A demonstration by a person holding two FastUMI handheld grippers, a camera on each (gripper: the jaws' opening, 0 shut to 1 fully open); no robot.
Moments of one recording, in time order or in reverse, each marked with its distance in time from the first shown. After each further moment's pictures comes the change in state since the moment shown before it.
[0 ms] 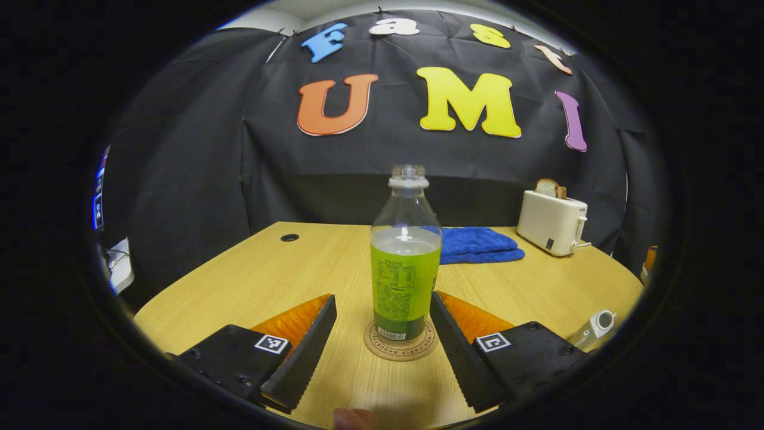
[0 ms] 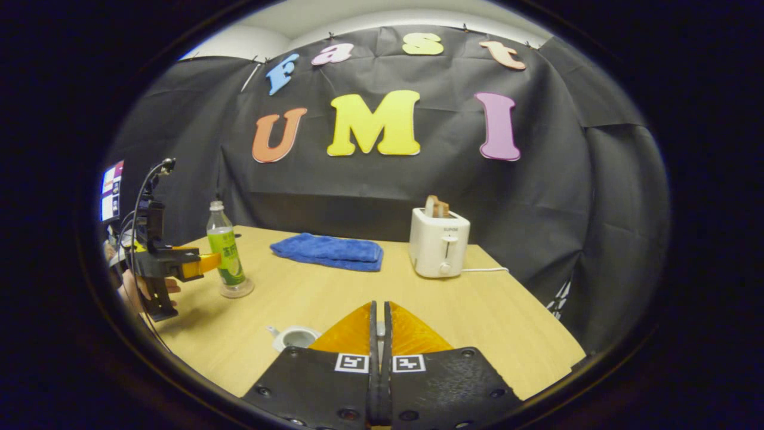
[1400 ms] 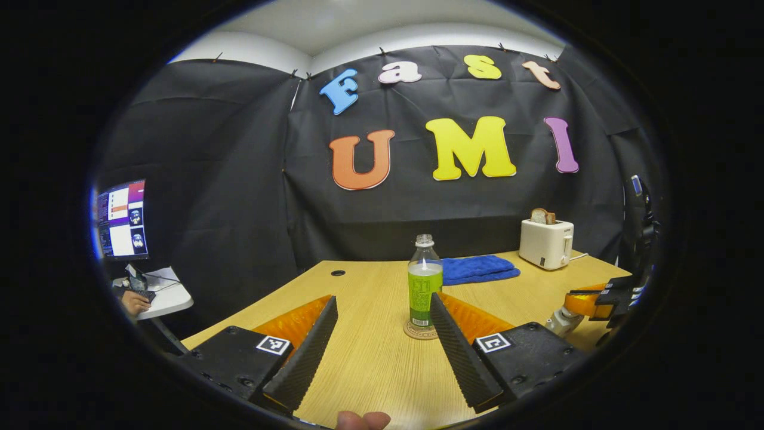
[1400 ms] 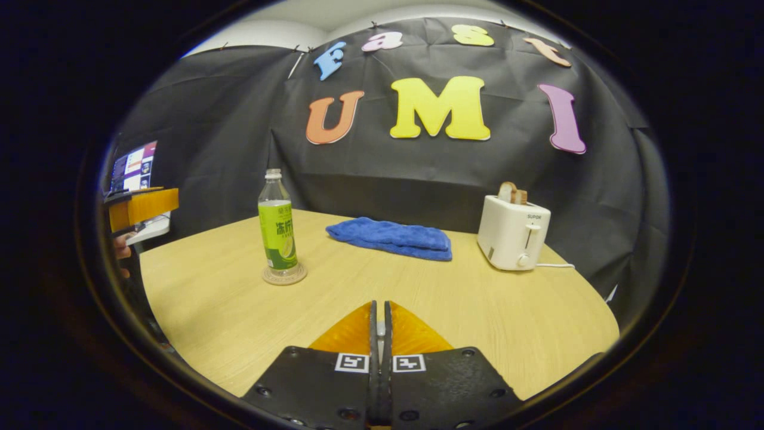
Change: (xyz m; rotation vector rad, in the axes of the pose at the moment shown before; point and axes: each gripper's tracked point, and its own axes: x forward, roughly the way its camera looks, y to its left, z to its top) left arm -0.137 0.026 0.045 0.065 -0.171 0.120; right arm 0.040 0.085 -0.048 -0.077 0.050 0.188
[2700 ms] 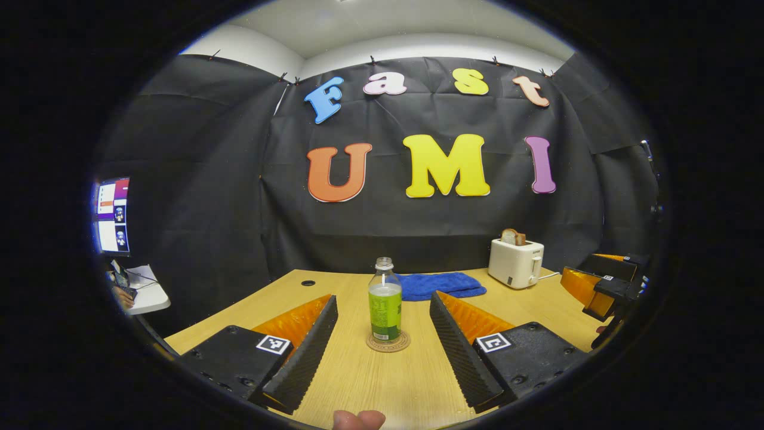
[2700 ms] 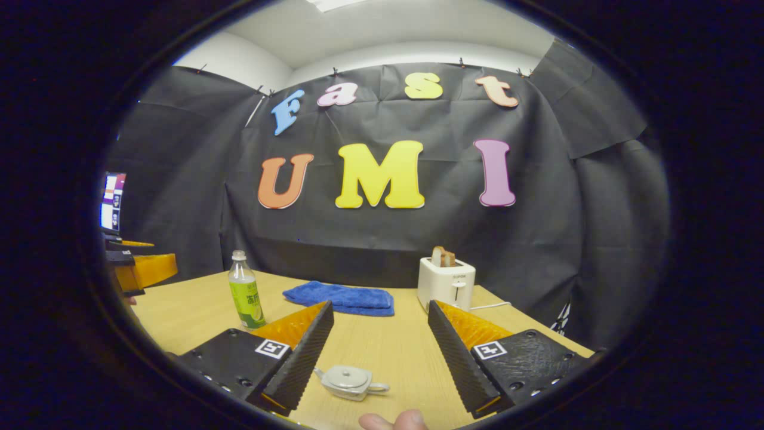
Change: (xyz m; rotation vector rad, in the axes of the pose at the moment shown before) left arm -0.016 -0.057 0.041 -0.043 -0.065 -0.144; right arm -0.098 -0.040 0.098 0.067 -0.314 -0.283
